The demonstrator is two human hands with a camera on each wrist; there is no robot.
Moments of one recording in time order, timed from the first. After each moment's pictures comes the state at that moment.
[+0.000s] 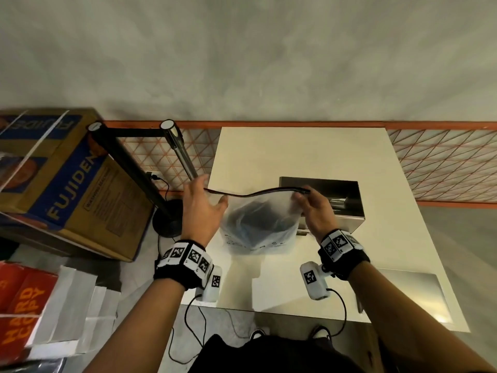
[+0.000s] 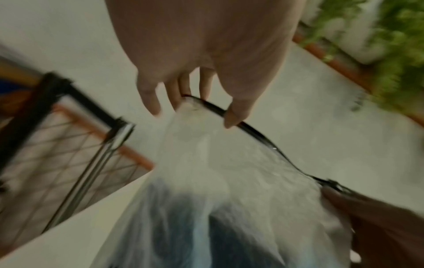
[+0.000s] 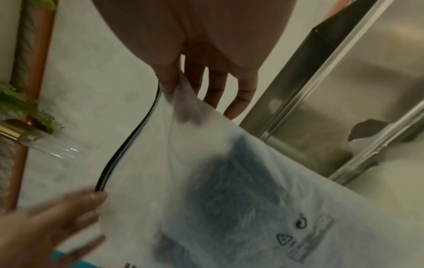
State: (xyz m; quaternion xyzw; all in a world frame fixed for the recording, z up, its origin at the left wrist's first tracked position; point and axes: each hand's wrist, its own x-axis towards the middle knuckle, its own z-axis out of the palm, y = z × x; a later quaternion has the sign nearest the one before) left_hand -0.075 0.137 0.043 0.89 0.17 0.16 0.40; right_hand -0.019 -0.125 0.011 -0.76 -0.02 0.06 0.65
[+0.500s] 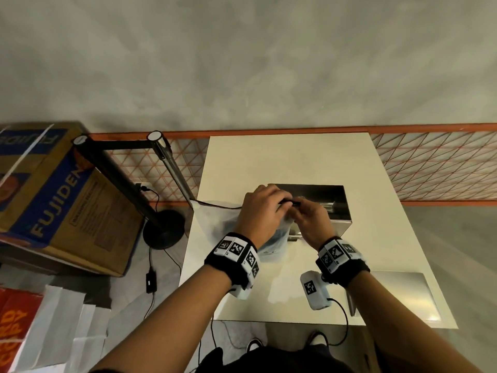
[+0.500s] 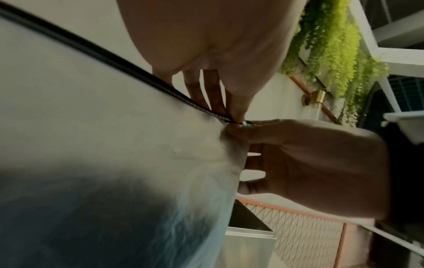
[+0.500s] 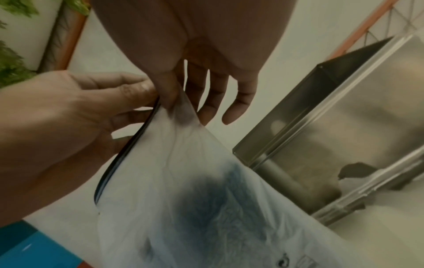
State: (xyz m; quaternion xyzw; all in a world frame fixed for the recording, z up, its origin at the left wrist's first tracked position) left_hand -0.036 0.012 0.053 0.94 -0.16 0.12 0.29; right_hand -0.022 -0.146 0.011 -0.82 -0.08 0.03 0.57
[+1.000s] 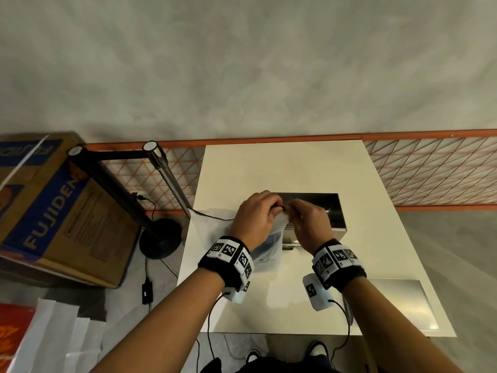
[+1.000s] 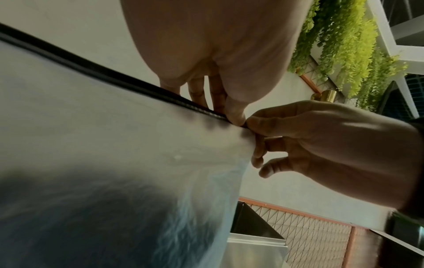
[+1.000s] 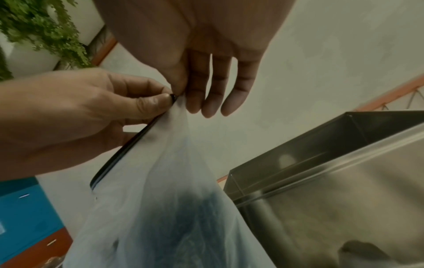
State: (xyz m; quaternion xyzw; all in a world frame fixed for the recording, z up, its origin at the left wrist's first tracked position) left_hand -0.023 0.015 0.057 0.93 -0.15 0.09 0.32; right_hand -0.013 -0.153 0.022 -0.89 -0.17 -0.13 0.40
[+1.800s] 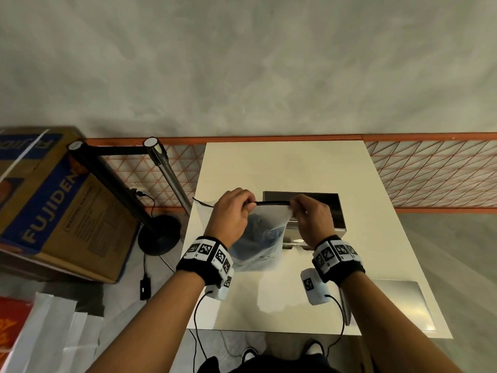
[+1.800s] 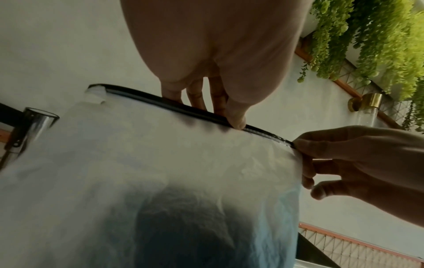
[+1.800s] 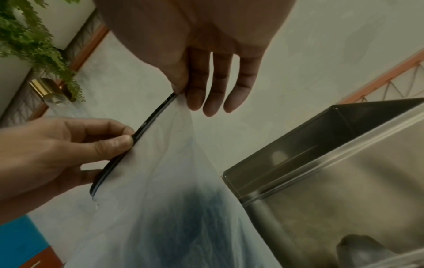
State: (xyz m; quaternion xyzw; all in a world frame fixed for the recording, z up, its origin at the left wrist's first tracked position) left_hand -0.023 0.064 0.044 0.93 -0.08 0.11 0.33; right_hand -0.008 -0.156 0.029 -0.90 -0.10 -0.11 0.41
